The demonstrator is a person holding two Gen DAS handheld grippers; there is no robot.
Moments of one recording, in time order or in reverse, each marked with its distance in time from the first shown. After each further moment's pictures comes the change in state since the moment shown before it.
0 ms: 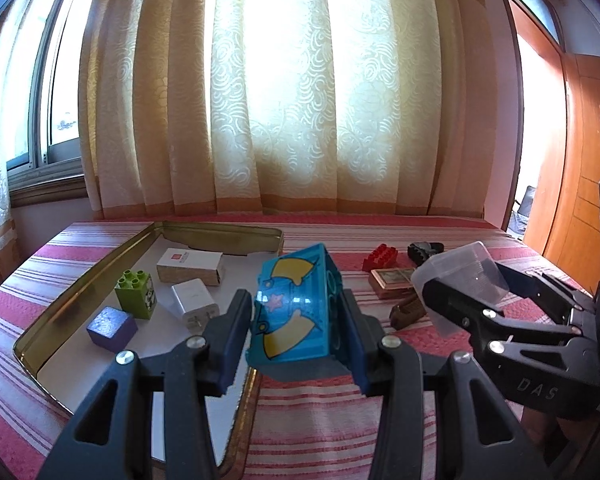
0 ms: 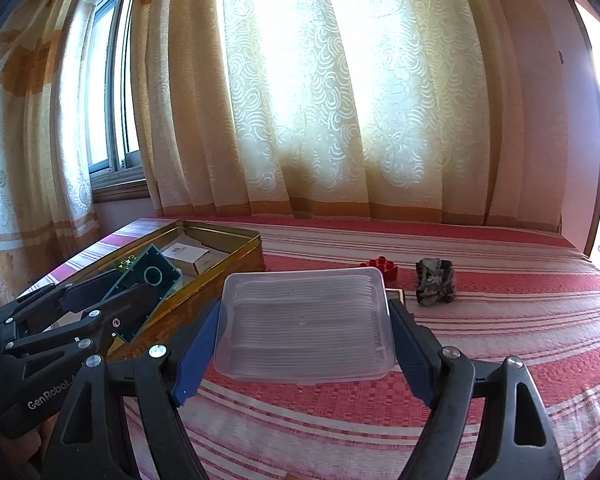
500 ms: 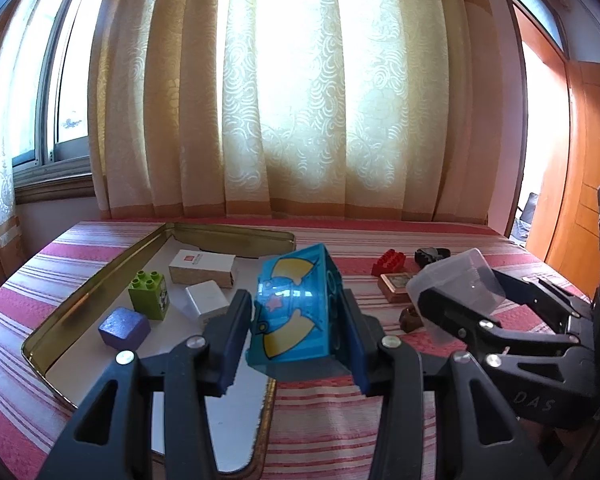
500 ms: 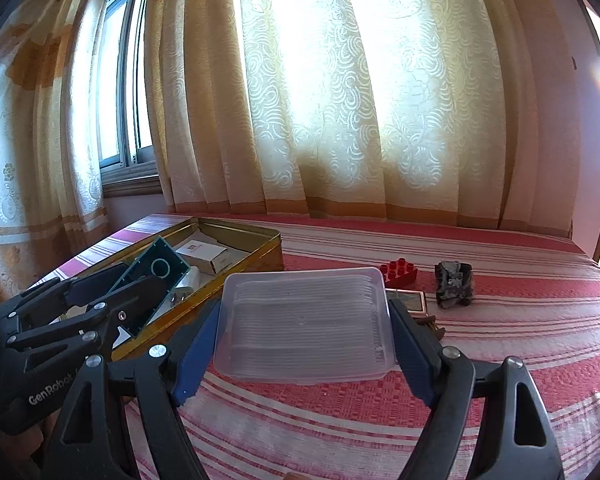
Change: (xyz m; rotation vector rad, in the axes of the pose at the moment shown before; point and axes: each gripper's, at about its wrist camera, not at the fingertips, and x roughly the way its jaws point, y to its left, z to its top) left arm -0.004 0.013 -0.001 -0.018 -0.015 0.008; right arm 0.003 0.015 0.000 -0.020 0.001 0.031
